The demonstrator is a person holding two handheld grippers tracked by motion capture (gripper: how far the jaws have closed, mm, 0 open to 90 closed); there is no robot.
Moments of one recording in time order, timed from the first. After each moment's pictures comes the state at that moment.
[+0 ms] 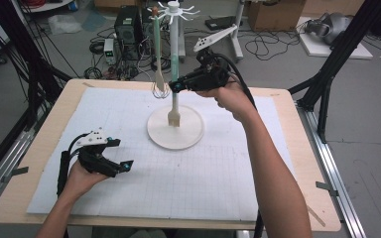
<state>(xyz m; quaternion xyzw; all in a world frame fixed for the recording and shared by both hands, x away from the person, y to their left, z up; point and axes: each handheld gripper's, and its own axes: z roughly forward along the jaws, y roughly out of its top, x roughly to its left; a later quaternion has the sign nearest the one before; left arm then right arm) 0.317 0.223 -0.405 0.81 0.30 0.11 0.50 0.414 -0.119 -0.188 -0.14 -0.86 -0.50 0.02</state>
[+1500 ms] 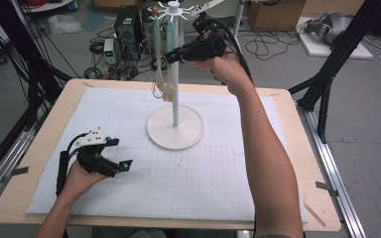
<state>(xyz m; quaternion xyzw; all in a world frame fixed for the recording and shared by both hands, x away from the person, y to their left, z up) 0.316 0.224 -0.404 0.81 0.30 0.11 0.50 0.444 -0.108 -0.141 -0.15 -0.85 -0.51 0.00</state>
